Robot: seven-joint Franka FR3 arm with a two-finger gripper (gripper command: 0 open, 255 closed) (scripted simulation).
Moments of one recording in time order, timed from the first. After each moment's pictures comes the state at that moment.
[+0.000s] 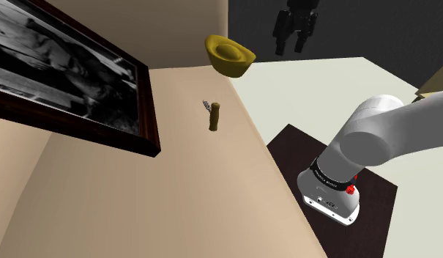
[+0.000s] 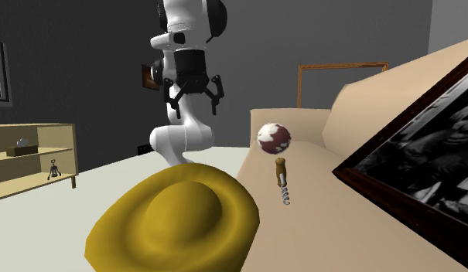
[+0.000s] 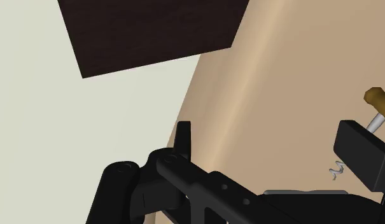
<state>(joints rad) -0.02 -0.74 -0.07 -2.33 0.07 1.45 0.12</state>
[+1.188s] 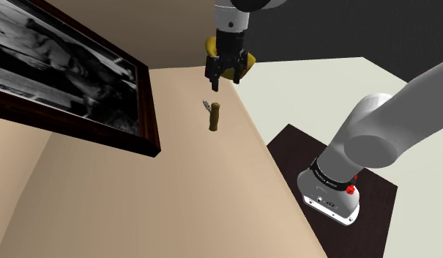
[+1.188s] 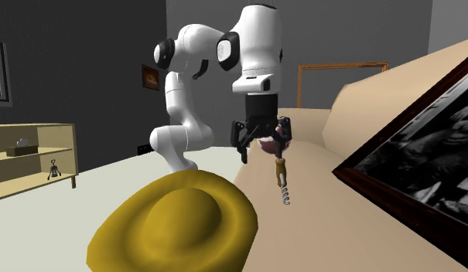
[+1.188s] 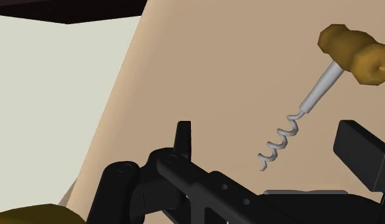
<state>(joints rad) 0.10 -0.37 0.15 -2.33 0.17 1.88 0.27</state>
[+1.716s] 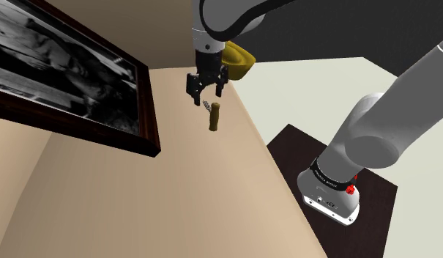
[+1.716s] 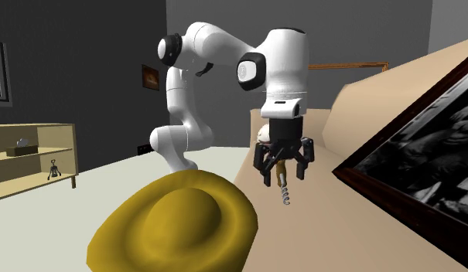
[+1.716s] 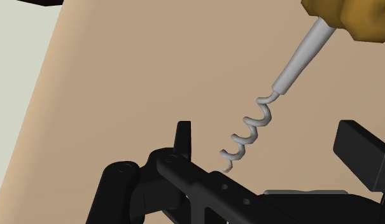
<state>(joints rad) 0.12 -0.19 0.21 -2.29 0.16 2.03 0.33</state>
